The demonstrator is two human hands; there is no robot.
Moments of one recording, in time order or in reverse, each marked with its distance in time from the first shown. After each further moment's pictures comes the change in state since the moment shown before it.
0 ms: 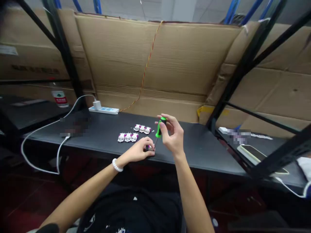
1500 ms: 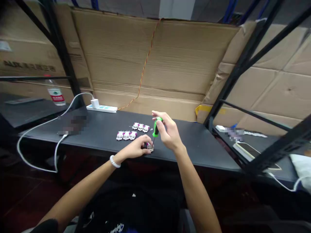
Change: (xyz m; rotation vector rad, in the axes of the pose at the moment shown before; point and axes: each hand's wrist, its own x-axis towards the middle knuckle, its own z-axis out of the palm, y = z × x) left_hand 0.001 -0.010 -0.003 -0.068 -0.041 -0.001; right_hand 0.017 -0.012 -0.013 -0.066 -0.289 -0.051
